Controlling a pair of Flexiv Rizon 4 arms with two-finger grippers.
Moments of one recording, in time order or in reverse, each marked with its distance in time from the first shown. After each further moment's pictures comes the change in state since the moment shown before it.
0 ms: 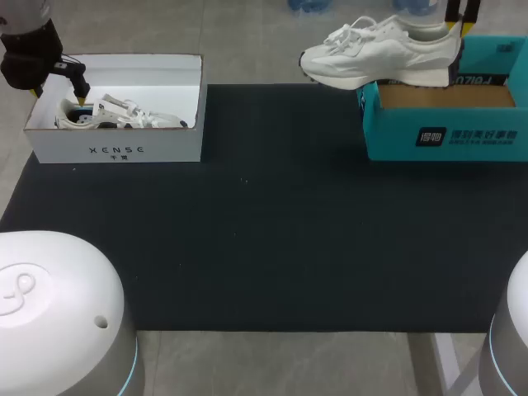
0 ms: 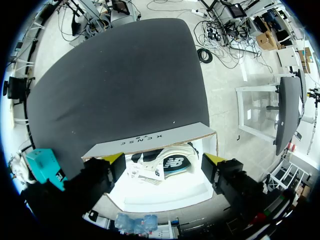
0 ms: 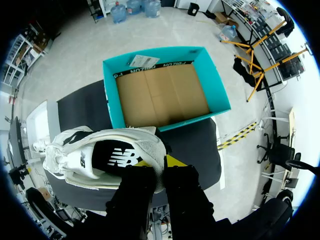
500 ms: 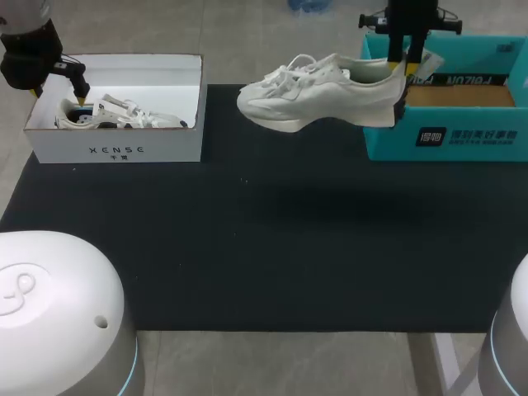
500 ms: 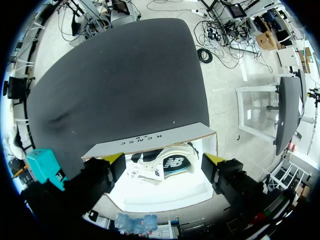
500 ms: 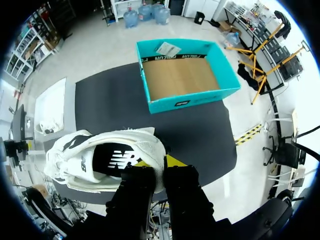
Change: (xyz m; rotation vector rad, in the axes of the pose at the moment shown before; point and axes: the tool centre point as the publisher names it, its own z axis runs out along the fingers) left arm 0.000 0.000 0.000 0.000 0.000 0.000; right arm 0.076 -0.130 -0.015 -0.105 0.034 -0.022
